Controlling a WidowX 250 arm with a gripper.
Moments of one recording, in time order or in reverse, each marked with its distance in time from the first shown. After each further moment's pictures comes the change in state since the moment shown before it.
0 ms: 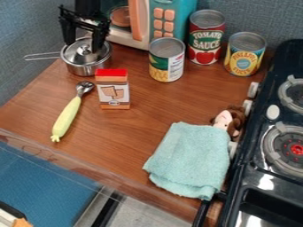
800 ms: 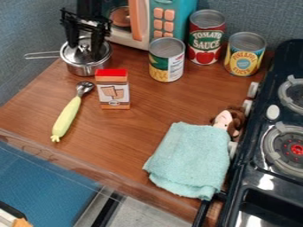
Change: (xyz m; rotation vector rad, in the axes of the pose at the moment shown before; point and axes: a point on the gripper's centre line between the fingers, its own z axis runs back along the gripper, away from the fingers) arm 0.002 -0.001 -0.011 -0.023 0.051 0.030
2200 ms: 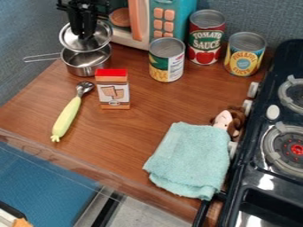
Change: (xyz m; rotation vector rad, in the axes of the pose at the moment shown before) arm -0.004 -0.001 0.039 -0.026 -0.125 -0.004
